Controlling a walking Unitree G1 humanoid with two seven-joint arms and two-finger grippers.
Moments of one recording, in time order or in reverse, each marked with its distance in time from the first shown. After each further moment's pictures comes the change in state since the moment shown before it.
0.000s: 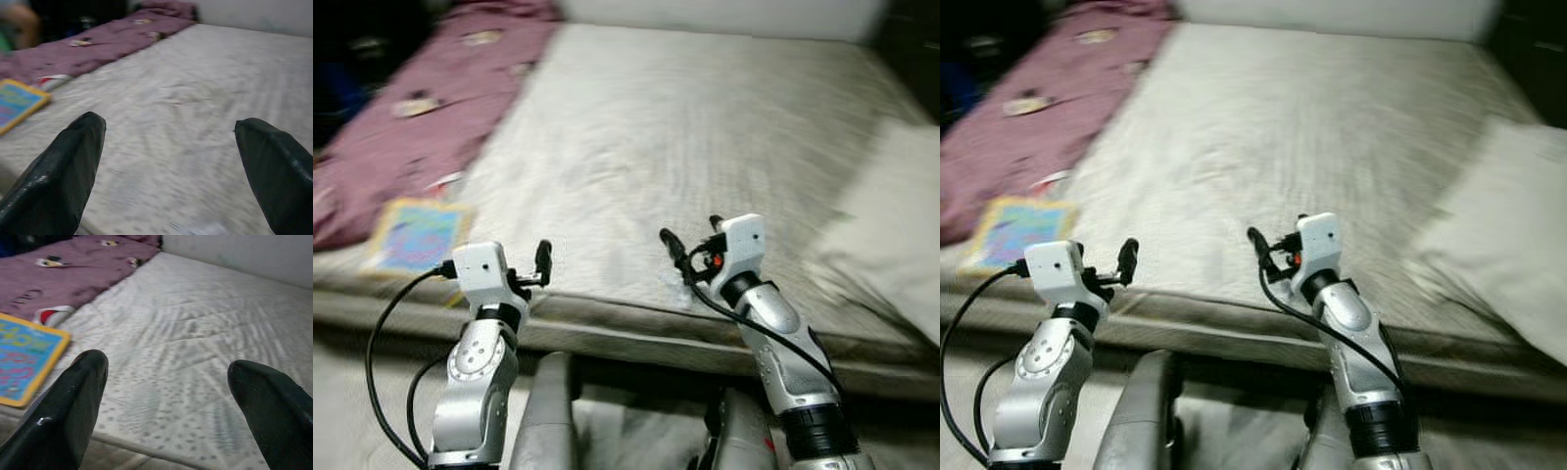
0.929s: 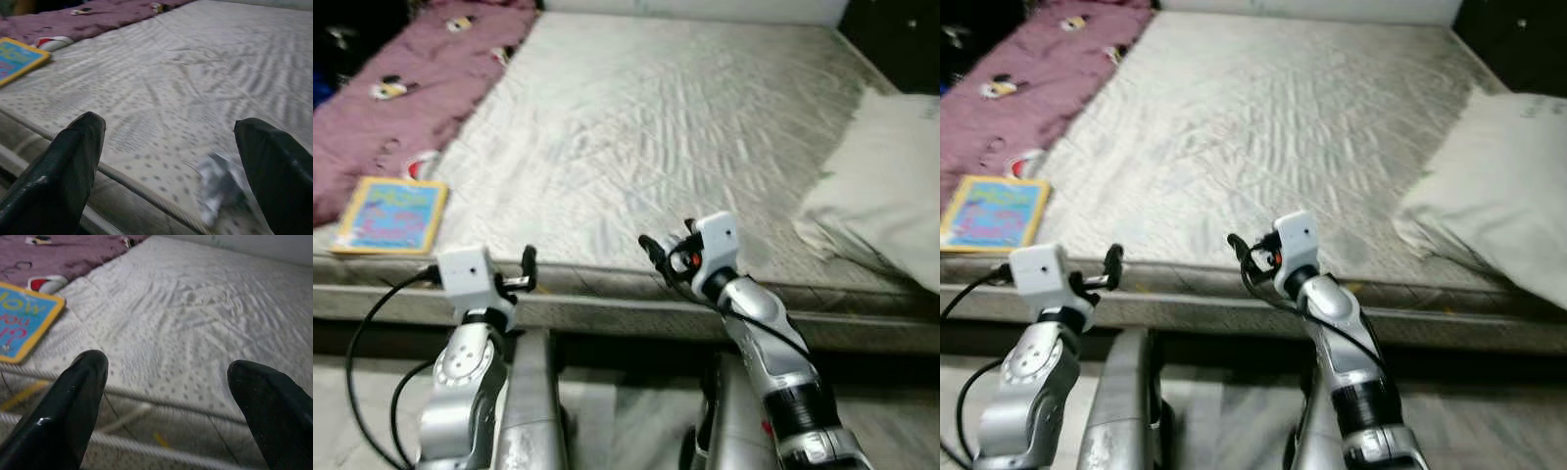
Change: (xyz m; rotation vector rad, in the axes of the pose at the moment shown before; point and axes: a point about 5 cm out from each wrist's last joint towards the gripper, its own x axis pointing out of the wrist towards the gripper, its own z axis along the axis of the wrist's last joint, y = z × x) left arm -0.009 0.015 0.002 0.041 0.025 0.077; right arm 0.020 0.007 -0.012 -0.009 0.064 0.076
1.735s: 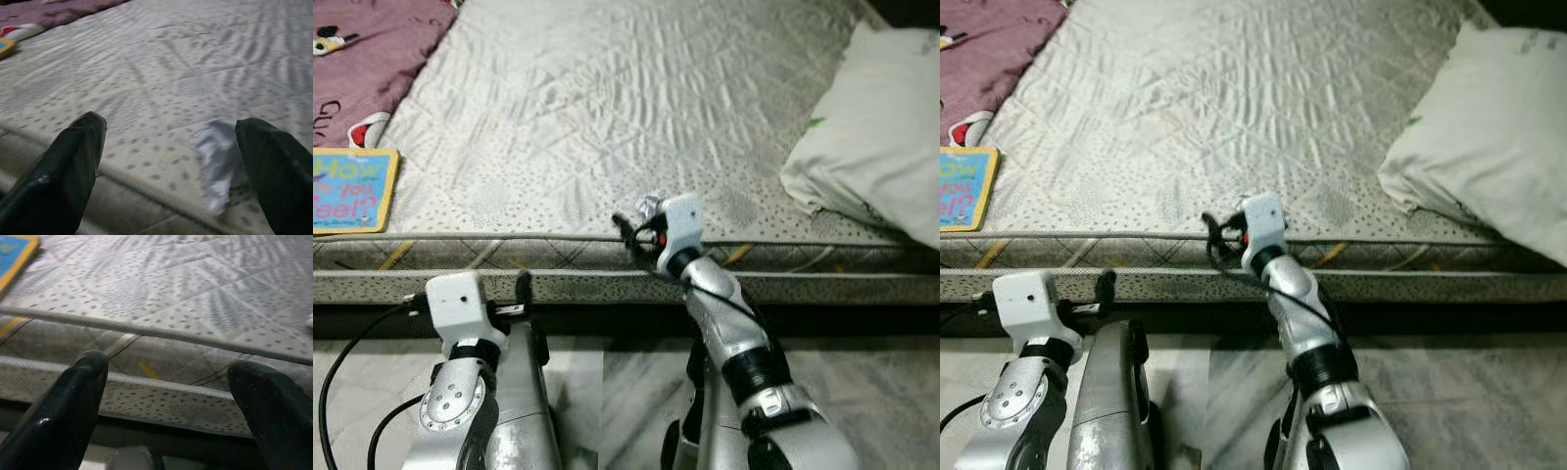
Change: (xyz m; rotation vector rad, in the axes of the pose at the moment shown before) left arm -0.040 -0.003 0.004 0.020 0.048 0.014; right arm 0.045 0.023 0.013 0.021 -0.085 -0.060
